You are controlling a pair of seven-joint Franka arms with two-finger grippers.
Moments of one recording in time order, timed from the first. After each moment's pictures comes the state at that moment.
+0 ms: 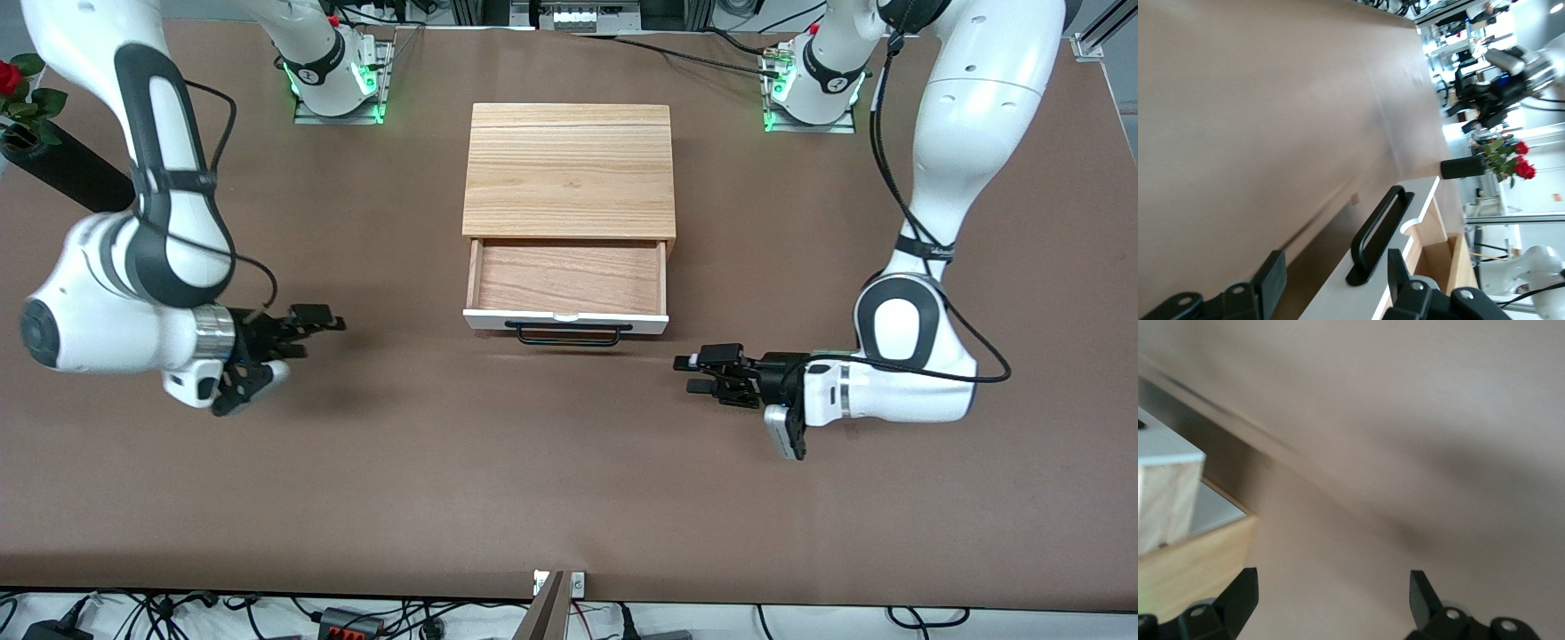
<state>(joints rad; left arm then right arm) -0.04 0.75 -0.17 -1.36 -0.99 1.88 0.69 0.22 0.49 -0.18 -1.52 0.39 1.74 -0.49</state>
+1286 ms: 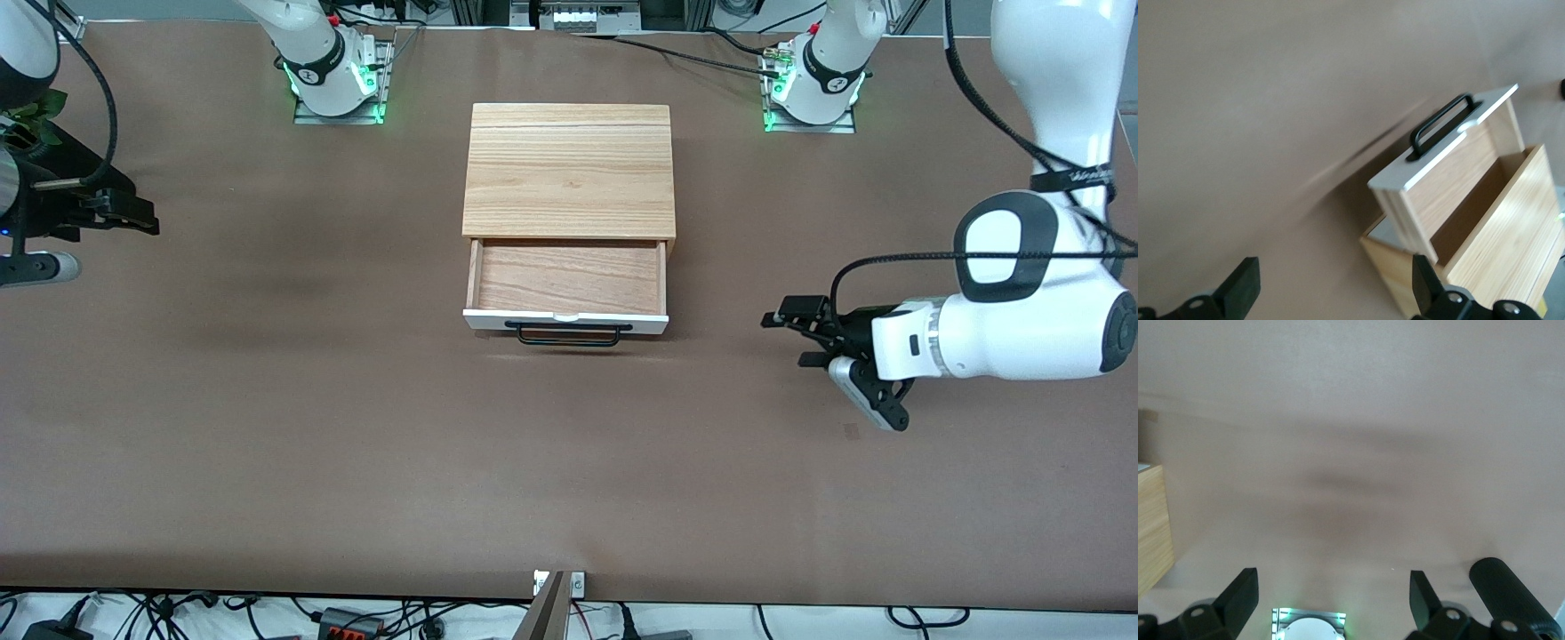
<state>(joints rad) 0.02 0.51 -0.16 -1.36 -0.47 1.67 0.49 0.03 0.15 -0.07 -1.48 -0.05 1.44 -0.15</state>
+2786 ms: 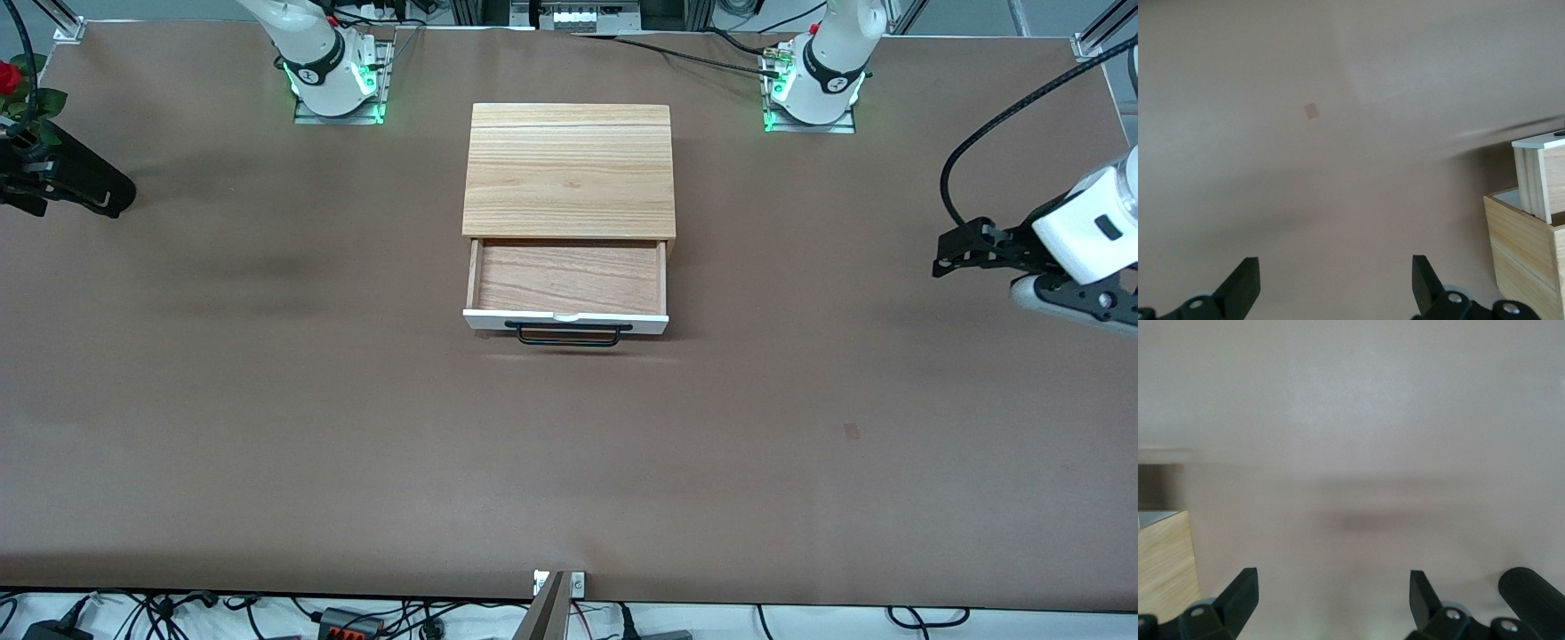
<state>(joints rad) 0.08 0.21 -0.15 -1.36 -0.01 1.52 0.15 -0.06 -0.01 -0.05 -1.64 0.03 1.58 -0.09</state>
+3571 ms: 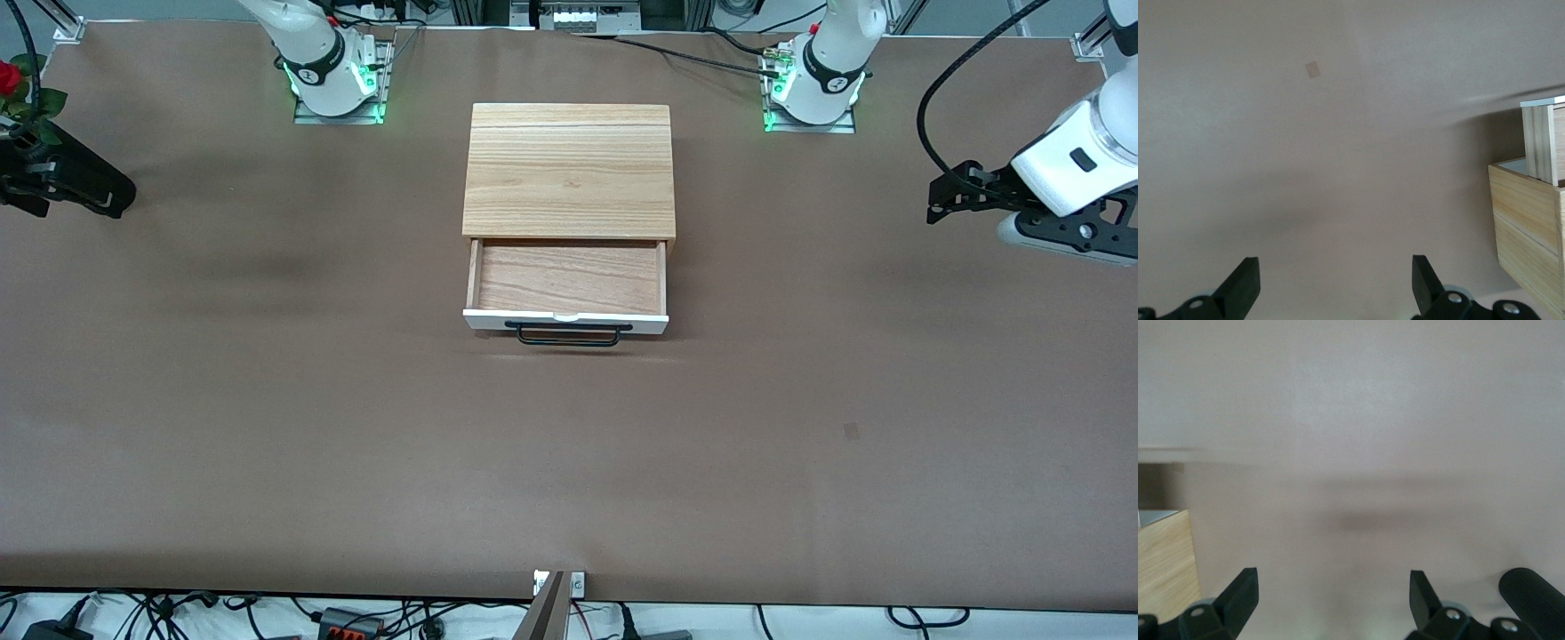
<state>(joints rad) 0.09 0.01 -0.16 -1.63 -0.01 1.56 0.13 -0.06 -0.01 -0.05 -1.64 0.03 1.58 -0.09</state>
